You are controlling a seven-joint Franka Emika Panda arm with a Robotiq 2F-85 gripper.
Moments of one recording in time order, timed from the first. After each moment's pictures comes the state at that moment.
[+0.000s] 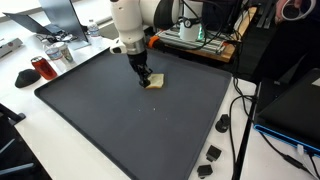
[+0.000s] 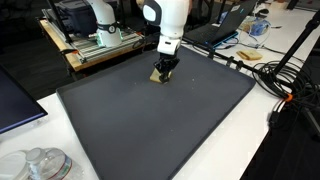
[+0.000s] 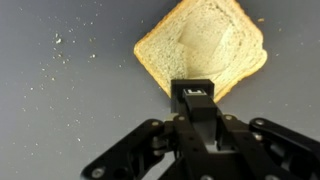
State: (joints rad) arm 0.06 0.44 -0.02 -2.14 -0.05 2.50 0.26
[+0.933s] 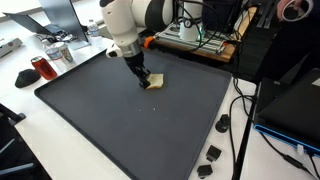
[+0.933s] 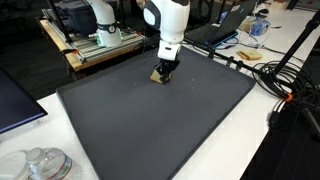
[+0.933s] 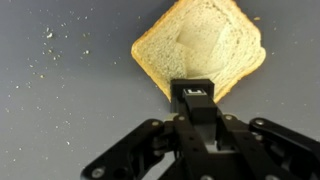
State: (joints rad) arm 0.01 0.48 0.00 -2.07 0.04 2.43 0.15
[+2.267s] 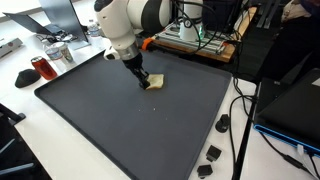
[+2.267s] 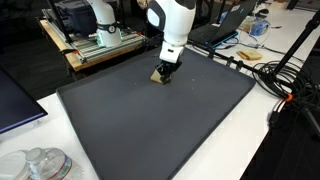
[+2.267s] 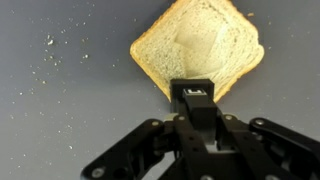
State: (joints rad) arm 0.03 0.52 -0.01 -1.99 0.04 2.34 0.21
